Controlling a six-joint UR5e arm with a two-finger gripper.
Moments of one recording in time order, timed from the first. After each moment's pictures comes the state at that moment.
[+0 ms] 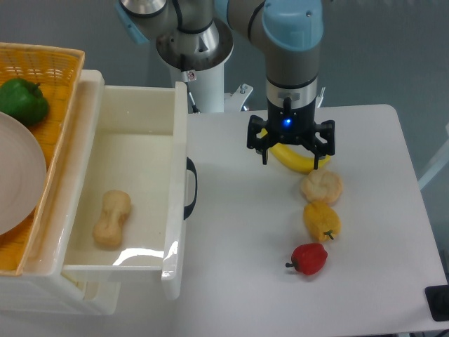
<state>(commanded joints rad) 2.61 -1.74 -1.56 -1.19 1.56 0.77</state>
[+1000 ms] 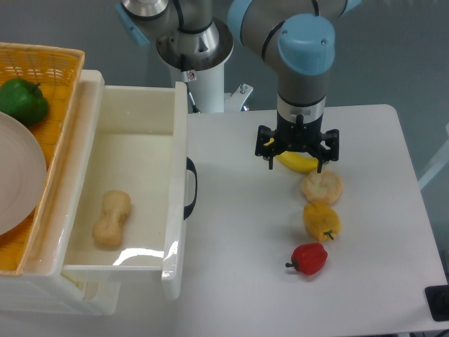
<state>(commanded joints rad) 2.62 -1.78 -1.62 -1.18 1.56 0.70</state>
